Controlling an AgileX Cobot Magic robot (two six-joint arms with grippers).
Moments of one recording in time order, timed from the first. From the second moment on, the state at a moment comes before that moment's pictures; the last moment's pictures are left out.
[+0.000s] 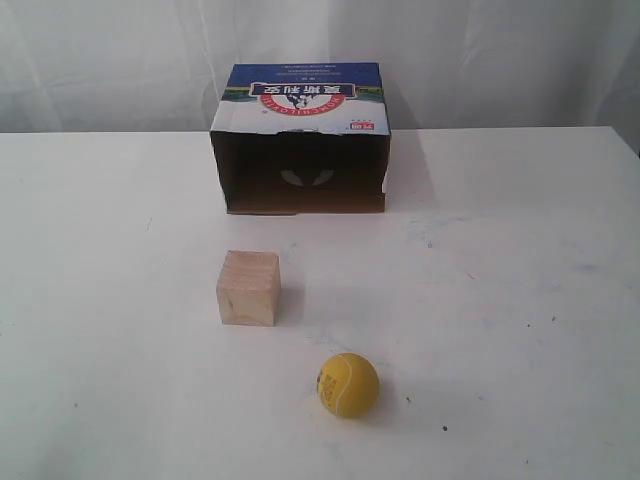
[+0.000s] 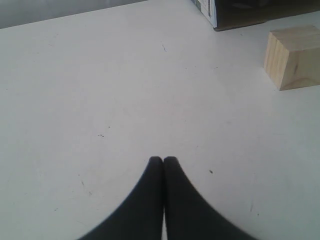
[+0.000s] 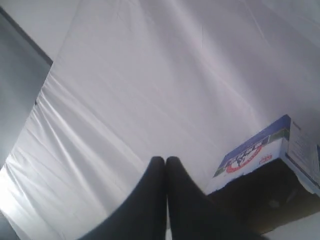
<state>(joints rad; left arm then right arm) -0.05 0.01 0.02 -0.02 0.39 0.11 0.47 0.01 -0.06 0.35 -0.22 0.38</state>
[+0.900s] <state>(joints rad) -0.05 0.01 0.02 -0.02 0.39 0.11 0.56 1.37 -0.85 0.41 0.62 -0.40</state>
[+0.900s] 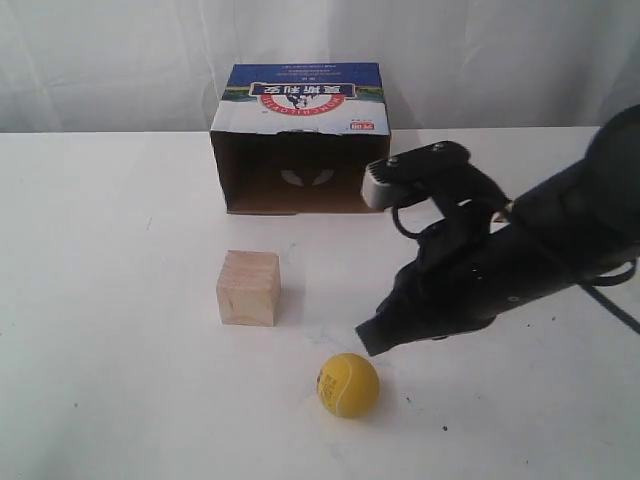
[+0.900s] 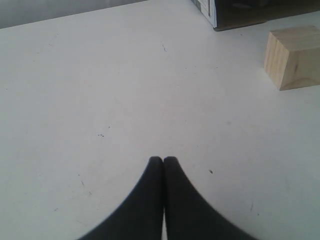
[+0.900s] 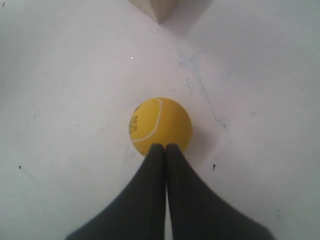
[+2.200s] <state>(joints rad) -0.05 0.01 0.02 -0.02 0.39 0.11 0.70 1.67 -0.93 0.35 0.64 -0.41</state>
